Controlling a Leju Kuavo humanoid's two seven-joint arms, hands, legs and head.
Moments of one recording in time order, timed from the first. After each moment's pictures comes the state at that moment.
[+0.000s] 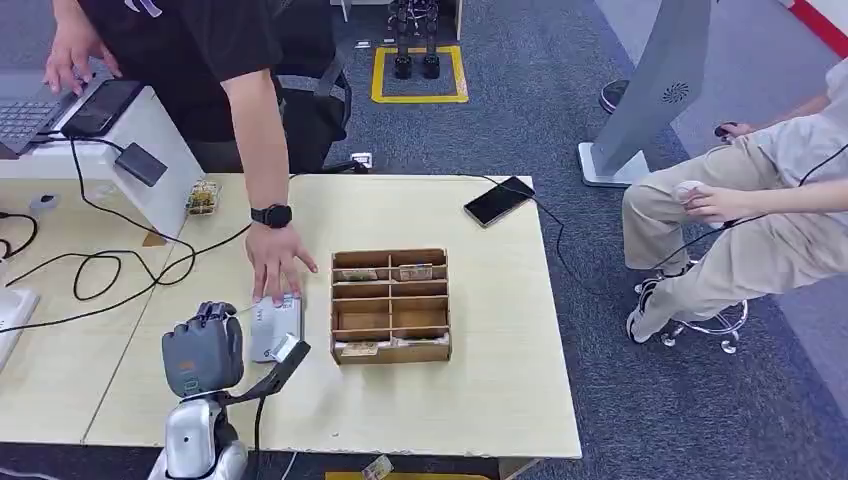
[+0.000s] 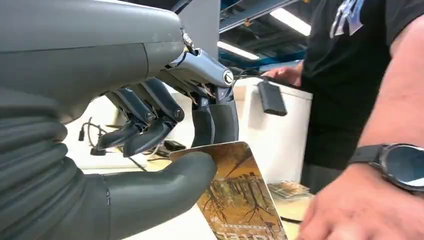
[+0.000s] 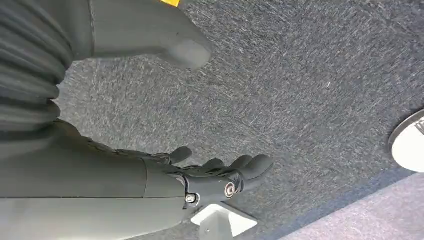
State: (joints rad) left arm -0.07 0.00 -0.12 -1.23 -1.48 0.70 0.18; right arm -0.16 0.26 -1.53 -0.48 0.75 -0.69 -0.70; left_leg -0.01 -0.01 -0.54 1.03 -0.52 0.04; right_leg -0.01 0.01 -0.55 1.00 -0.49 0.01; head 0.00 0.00
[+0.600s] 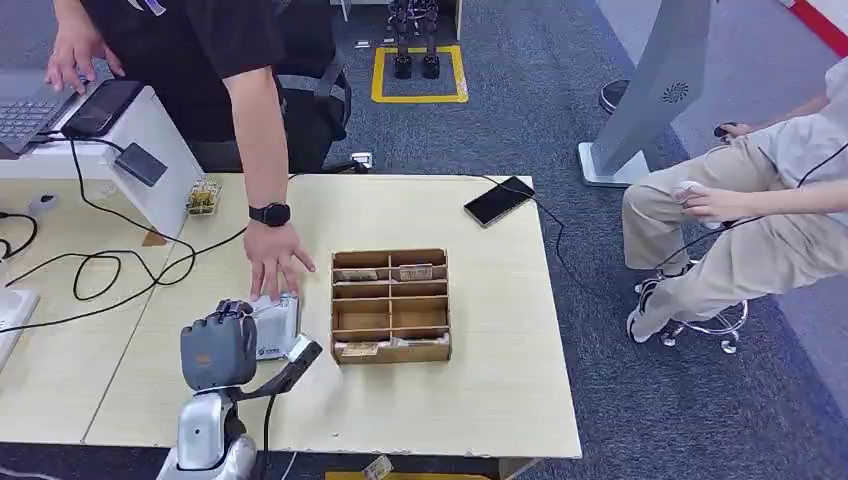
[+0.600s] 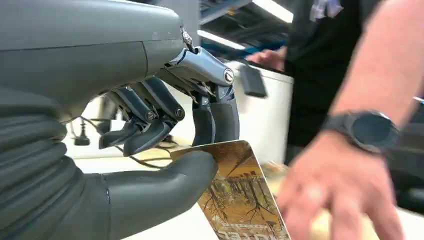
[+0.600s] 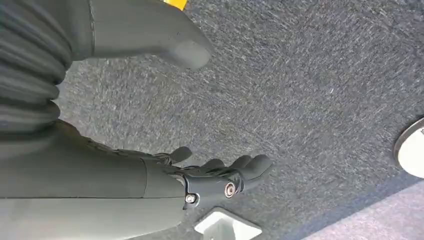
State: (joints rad) left arm -0.11 -0.04 -0.09 -1.13 -1.48 0.70 0.07; right arm -0.16 0.26 -1.50 -0.46 0.70 -0.69 -0.70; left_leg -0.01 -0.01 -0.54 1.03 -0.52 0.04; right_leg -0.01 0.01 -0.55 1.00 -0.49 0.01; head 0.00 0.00
